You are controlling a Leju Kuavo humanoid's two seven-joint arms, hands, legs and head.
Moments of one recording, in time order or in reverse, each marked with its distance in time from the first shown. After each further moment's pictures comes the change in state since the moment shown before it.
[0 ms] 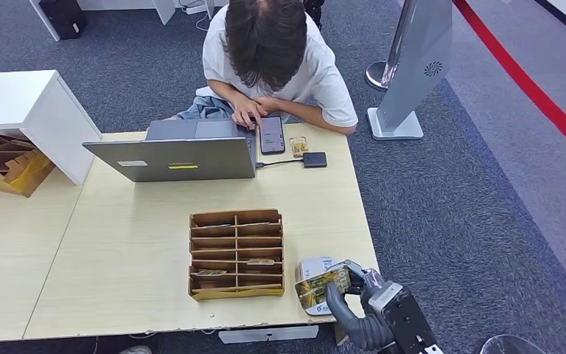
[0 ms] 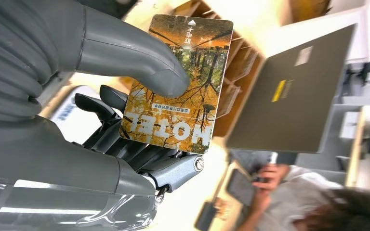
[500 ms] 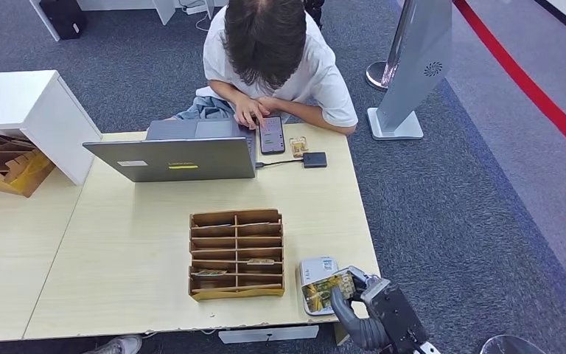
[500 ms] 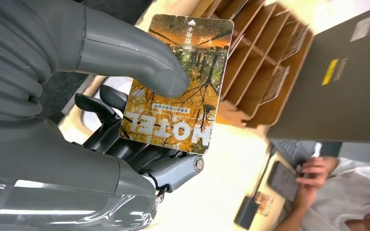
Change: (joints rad) left arm 0.007 -0.002 0.000 0.000 -0.026 0.048 0.007; right arm 0.005 -0.011 -0.019 0.061 0.048 -0.045 0.060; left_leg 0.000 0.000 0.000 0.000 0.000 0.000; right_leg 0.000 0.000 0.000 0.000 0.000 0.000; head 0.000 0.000
